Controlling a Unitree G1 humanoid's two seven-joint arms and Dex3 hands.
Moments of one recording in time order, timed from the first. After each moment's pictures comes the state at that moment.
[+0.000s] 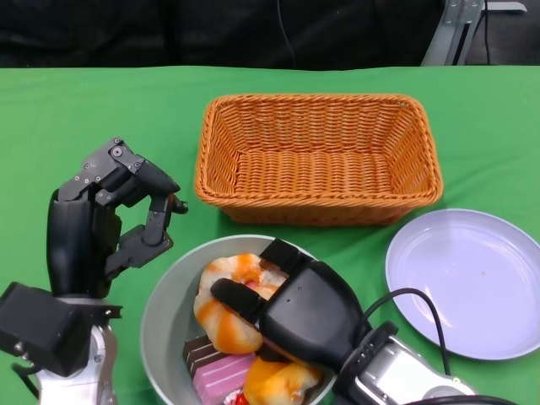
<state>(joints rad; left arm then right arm) -0.24 -0.03 0.12 0.40 -0.13 -0.73 -0.13 -0.41 -0.16 0.88 0.32 -1.26 0.01 -0.31</state>
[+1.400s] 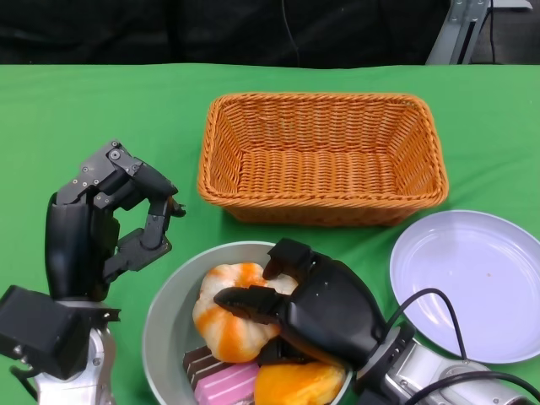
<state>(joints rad) -0.23 -0.03 0.13 0.40 -0.12 -0.73 -0.12 -0.47 -0.16 0.84 0.55 -1.04 -0.31 -0.72</state>
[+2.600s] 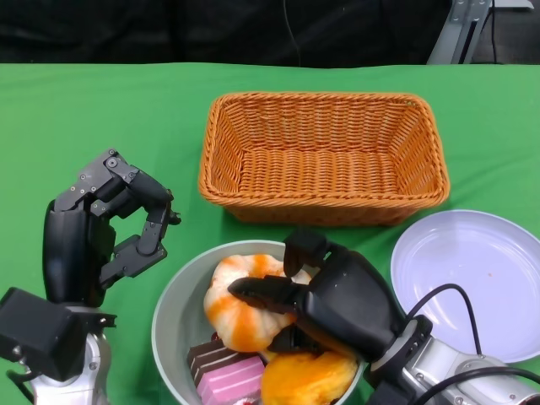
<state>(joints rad) -0.23 -0.02 0.14 0.46 -0.13 -0.75 -0.13 -0.45 -0.19 0.76 0.54 -1.06 -0.36 -0.75</state>
